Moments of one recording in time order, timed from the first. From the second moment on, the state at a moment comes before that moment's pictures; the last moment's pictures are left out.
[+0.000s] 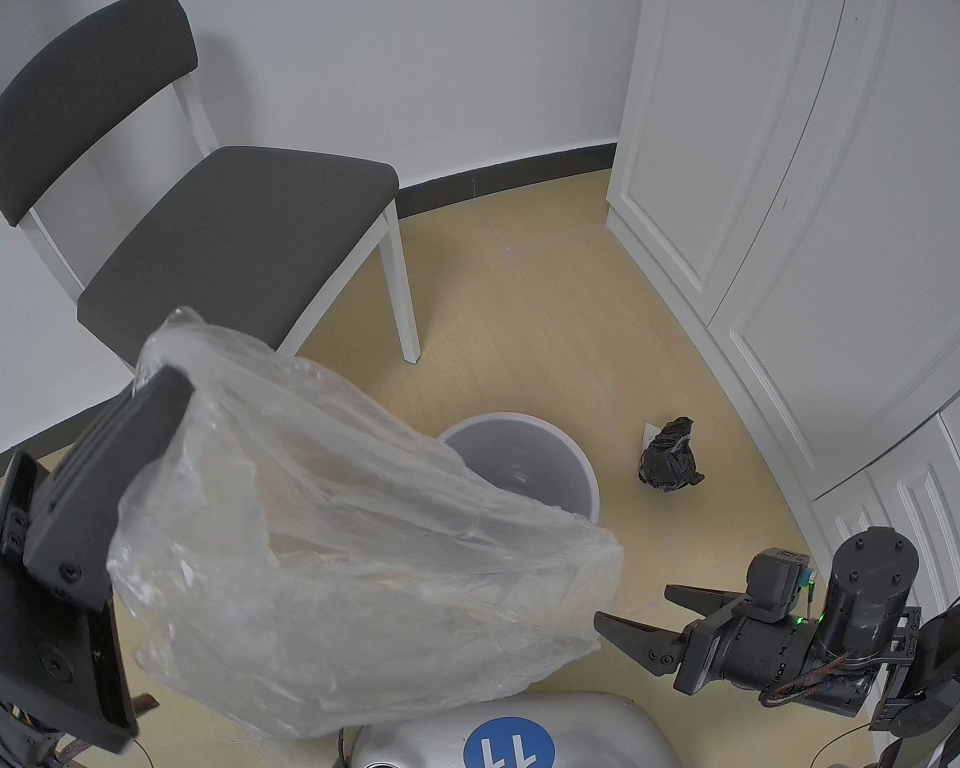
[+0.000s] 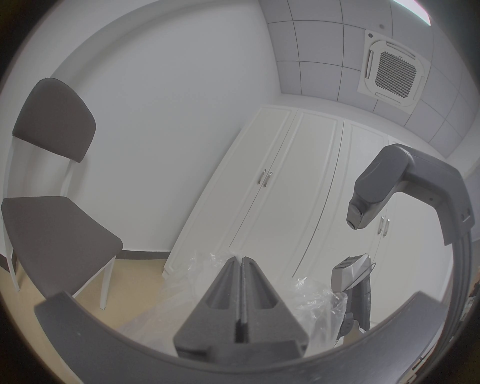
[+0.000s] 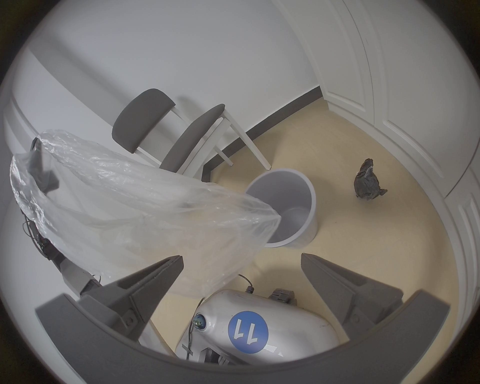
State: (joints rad) left arm -1.14 1.19 -0.21 -1.53 0.20 0.04; right arm 0.83 1.60 -0.20 -1.10 -0.14 0.49
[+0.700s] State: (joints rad) left arm -1.14 1.17 -0.22 -1.53 0.16 0.03; right arm 0.62 1.64 -0.36 -1.03 0.03 0.42
